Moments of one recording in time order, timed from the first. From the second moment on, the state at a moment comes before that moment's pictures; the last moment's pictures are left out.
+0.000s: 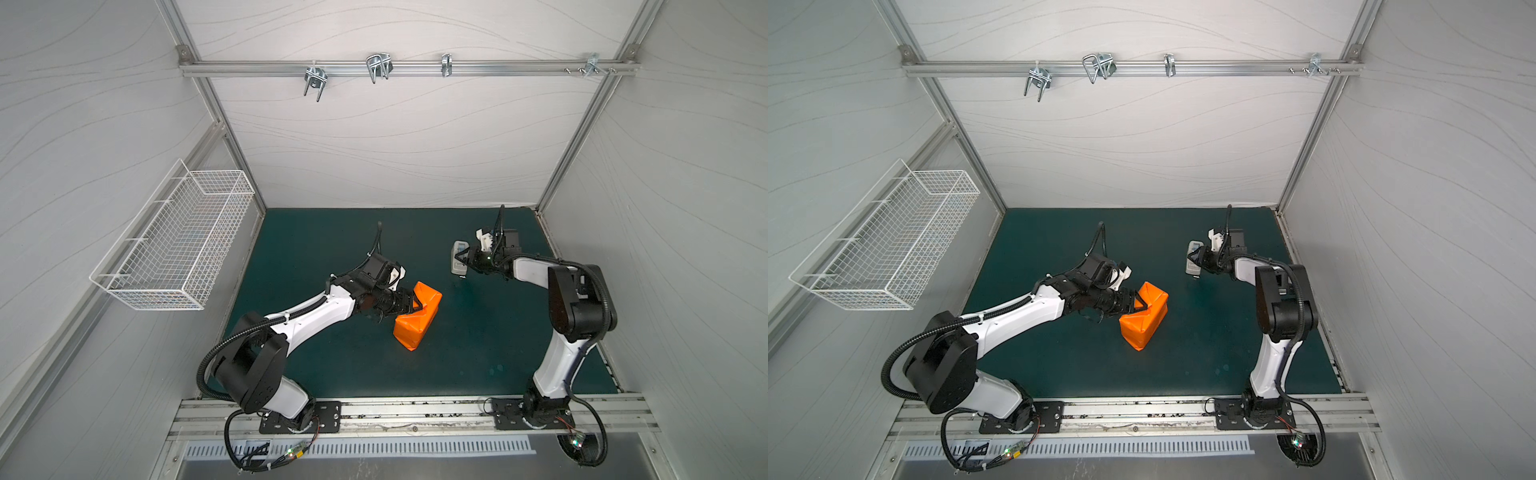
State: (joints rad) left arm -0.64 1.49 0.96 -0.42 0.47 -0.65; right arm 0.13 1.89 1.07 0.05 -0.63 0.50
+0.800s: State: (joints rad) left arm -0.64 1.49 0.96 -0.42 0.46 -0.65; right arm 0.09 1.87 0.96 0.22 -0.79 0.79
